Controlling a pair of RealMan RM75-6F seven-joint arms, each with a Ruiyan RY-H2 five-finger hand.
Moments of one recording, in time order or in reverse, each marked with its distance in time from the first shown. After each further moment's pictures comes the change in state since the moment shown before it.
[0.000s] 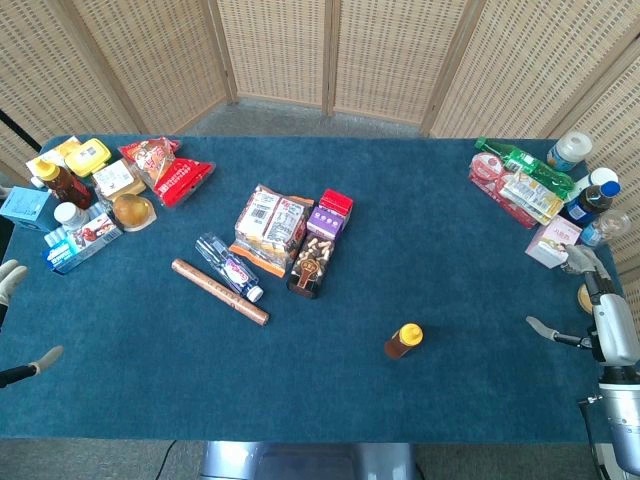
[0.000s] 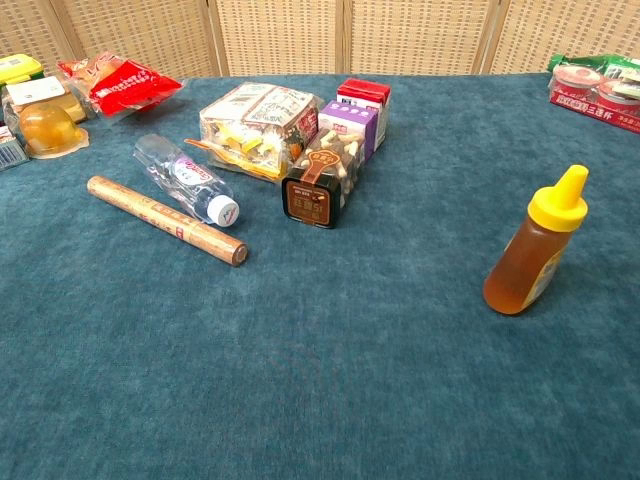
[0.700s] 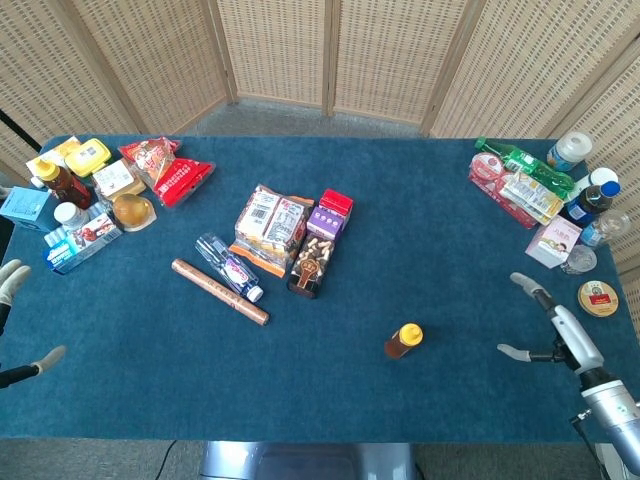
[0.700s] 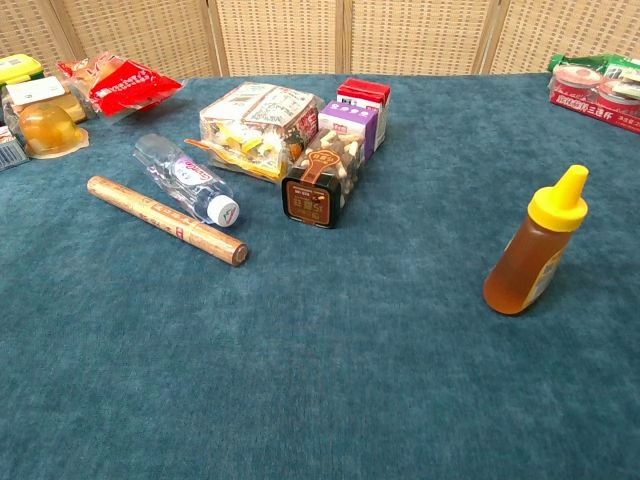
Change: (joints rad) left arm -0.002 -0.003 -0.002 0.000 0.001 -0.004 0.005; right arm 0.092 0.073 -0.151 0.041 -0.184 -0.233 0.411
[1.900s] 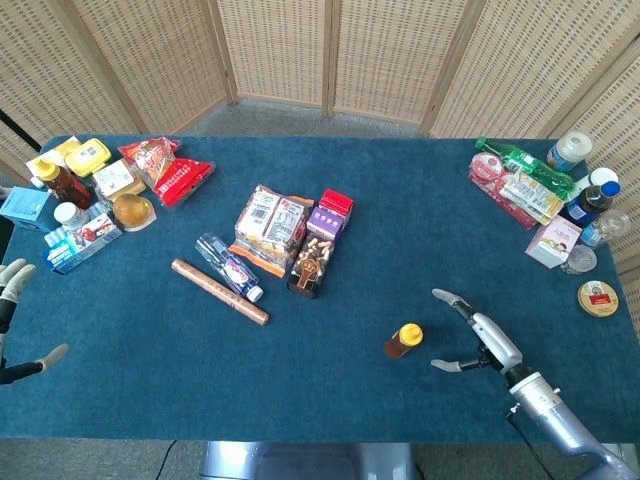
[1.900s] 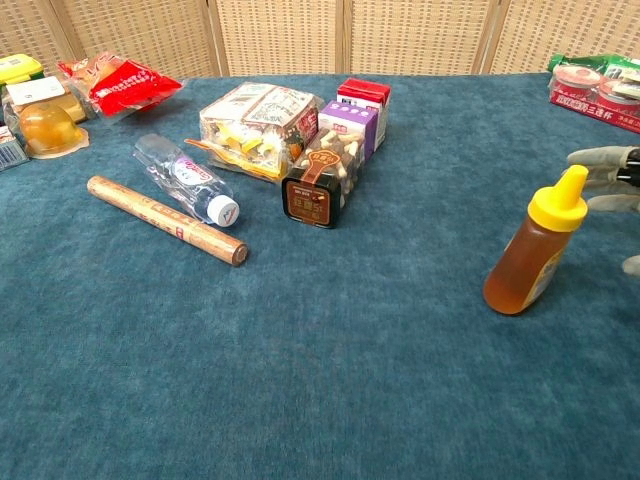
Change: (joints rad) left arm -0.012 -0.011 -0.004 0.006 -0.028 -0.029 0.014; right arm 0.114 -0.194 -0.047 -0.013 -0.025 -0.049 -0.098
